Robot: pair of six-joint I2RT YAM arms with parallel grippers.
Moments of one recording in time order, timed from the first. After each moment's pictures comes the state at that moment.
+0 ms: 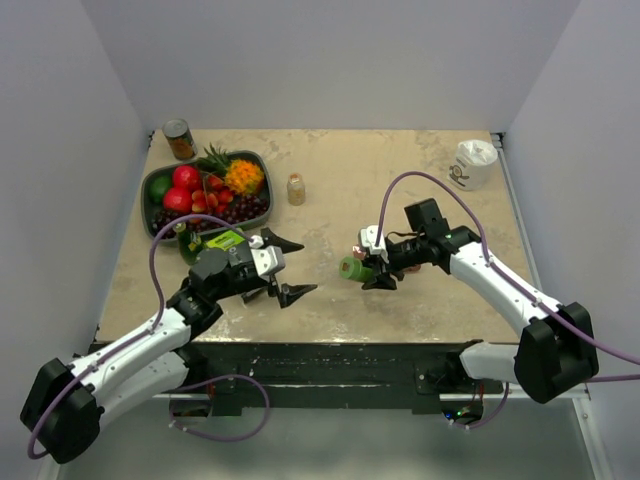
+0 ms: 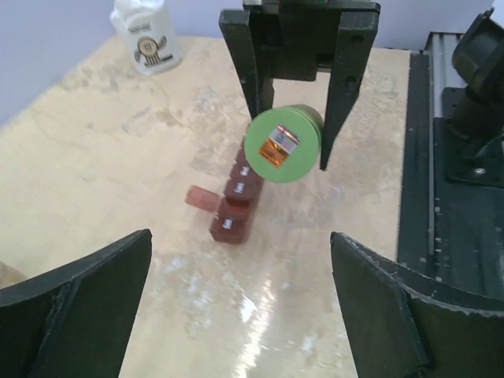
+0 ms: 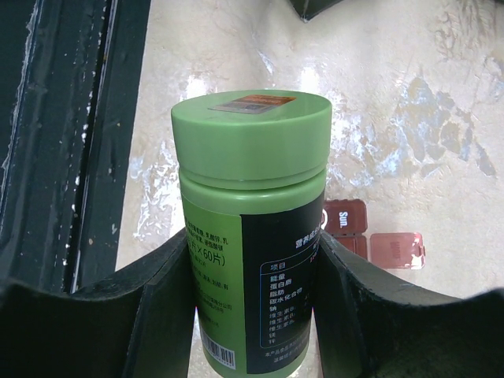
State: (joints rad) left arm -0.64 0.83 0.39 0.39 0.56 0.10; right arm 0.42 1.26 0.88 -0.63 -0.90 -0.96
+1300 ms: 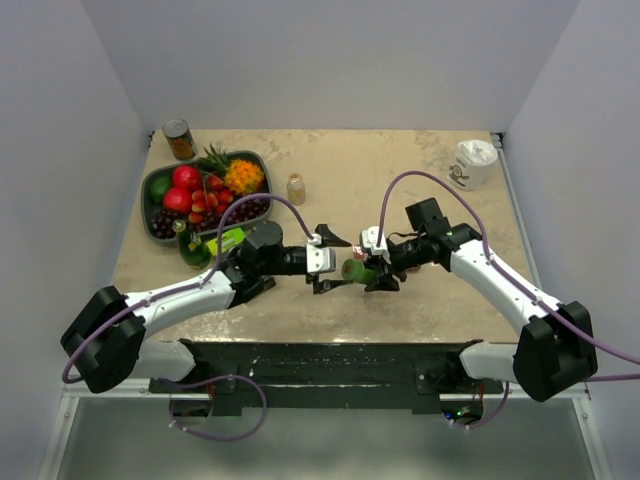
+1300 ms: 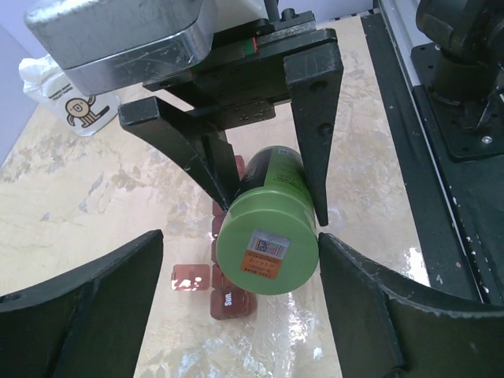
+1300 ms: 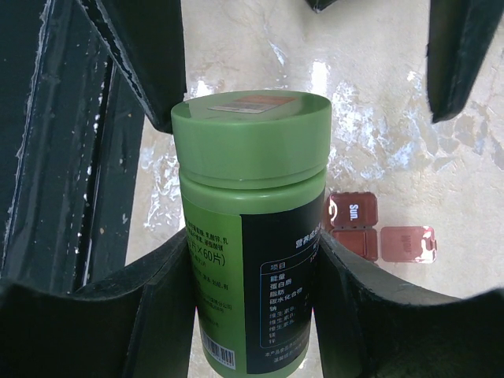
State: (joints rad) left arm -0.80 1.30 0.67 0.48 0.65 0.40; right arm 0.40 1.27 0.90 -0.71 -0.91 -1.01
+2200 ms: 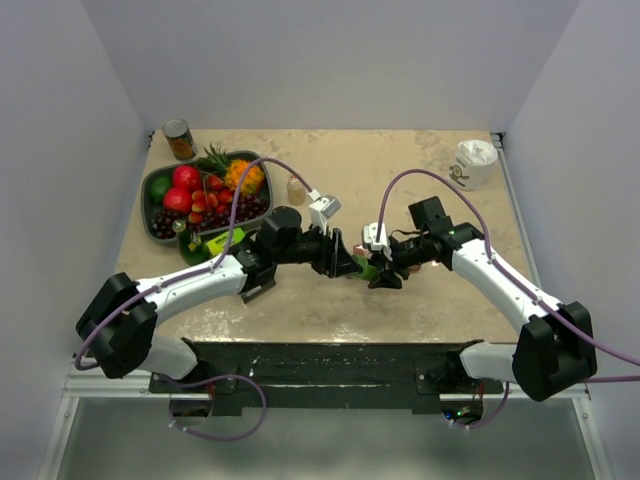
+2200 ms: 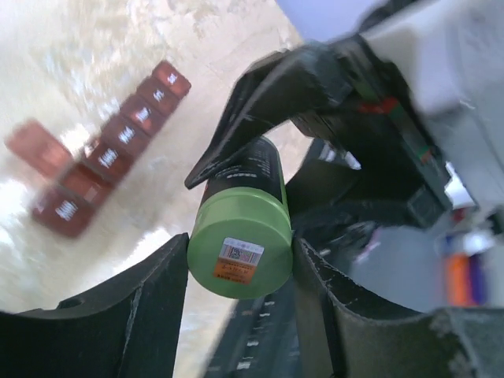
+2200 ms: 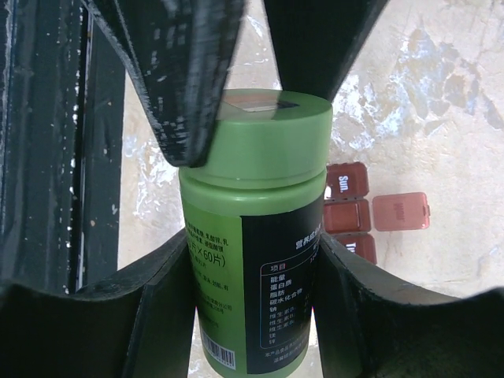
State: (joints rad) left arm -0.80 1.41 0.86 0.19 0.48 -0.52; right arm 0.39 1.27 0.90 -0.70 -0.85 -0.96
